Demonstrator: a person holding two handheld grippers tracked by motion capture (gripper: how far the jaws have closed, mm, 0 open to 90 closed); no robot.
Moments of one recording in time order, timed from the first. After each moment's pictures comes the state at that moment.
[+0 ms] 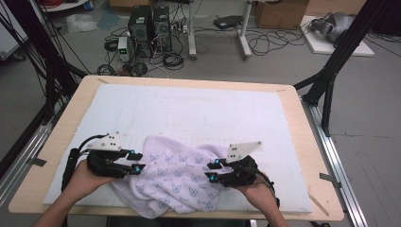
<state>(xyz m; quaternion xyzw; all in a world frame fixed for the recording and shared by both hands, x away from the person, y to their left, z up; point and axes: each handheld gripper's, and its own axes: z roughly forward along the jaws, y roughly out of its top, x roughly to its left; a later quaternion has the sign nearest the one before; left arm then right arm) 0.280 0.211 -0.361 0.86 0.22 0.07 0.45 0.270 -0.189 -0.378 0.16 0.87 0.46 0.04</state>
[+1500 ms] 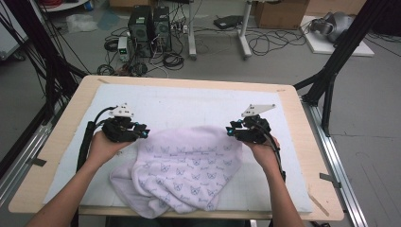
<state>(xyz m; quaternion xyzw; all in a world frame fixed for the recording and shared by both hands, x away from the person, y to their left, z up) 0.369 0.201 -0.387 0.86 0.31 0.12 0.40 0.372 -0.233 -0.374 0.31 0.85 0.41 0.14</state>
